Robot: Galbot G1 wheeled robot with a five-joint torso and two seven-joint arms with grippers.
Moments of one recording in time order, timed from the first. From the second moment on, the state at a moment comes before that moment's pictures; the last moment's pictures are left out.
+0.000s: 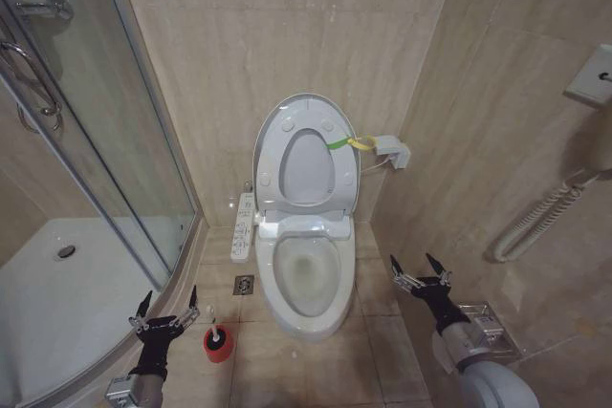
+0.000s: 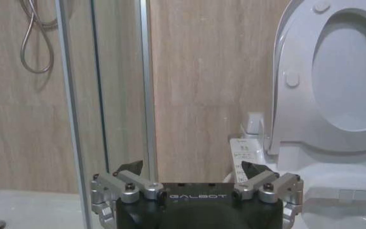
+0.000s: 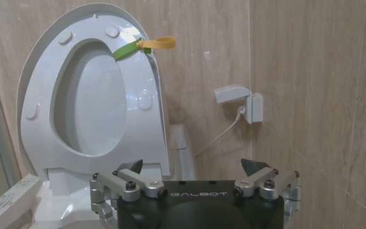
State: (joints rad) left arm 1.64 -1.21 -0.54 -1.97 -0.29 -0.21 -0.23; right arm -1.53 1.20 0.66 1.97 0.47 0.05 -0.05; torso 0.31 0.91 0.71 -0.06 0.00
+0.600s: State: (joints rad) left arm 1.64 -1.21 -0.54 -1.97 -0.29 -0.21 -0.23; right arm -1.53 1.20 0.66 1.97 0.47 0.05 -0.05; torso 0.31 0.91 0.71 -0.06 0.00
